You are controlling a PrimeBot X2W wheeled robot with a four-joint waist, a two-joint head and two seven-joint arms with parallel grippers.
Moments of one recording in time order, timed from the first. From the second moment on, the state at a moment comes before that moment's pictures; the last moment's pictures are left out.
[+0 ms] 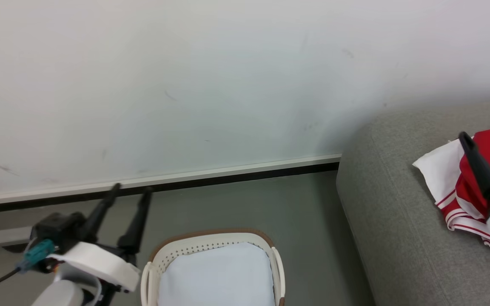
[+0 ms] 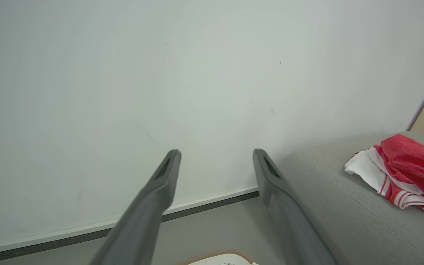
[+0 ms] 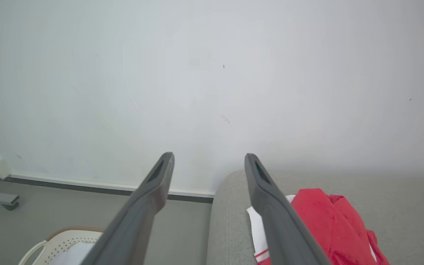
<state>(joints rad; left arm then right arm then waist) -0.31 0.45 -0.45 0.22 -0.63 0.01 -0.26 -0.34 -0.42 0.02 -0.10 0.57 0.13 0.51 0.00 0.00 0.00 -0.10</state>
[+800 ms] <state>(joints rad) -0.02 0.19 0.05 0.21 -0.33 -0.05 -0.26 -0.10 -0.15 0.15 0.19 0.34 0.13 -0.25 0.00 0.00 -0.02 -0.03</state>
